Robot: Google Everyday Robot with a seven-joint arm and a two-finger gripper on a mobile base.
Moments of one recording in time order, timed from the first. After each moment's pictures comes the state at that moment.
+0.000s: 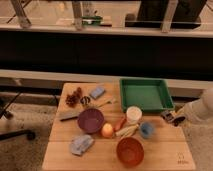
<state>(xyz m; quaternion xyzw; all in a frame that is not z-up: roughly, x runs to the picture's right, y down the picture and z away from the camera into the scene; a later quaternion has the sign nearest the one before) 0.382 0.149 0.689 -0.21 -0.07 -0.12 0.97</state>
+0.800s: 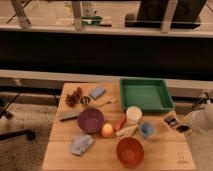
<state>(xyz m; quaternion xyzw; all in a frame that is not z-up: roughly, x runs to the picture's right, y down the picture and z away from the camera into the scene) 0.394 0.180 0.682 -0.19 -0.04 -0.17 0.97</state>
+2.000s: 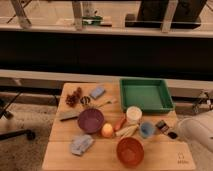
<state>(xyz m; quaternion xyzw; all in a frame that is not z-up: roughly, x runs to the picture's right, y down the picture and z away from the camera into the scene) 0.351 0.208 0.691 -0.18 -0.01 -0.23 0.96</state>
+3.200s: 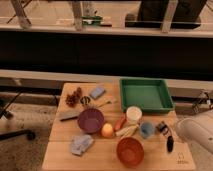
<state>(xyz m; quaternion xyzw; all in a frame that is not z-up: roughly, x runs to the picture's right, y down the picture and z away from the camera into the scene) 0.353 0.206 0.690 -0.17 0.00 -0.24 0.96</state>
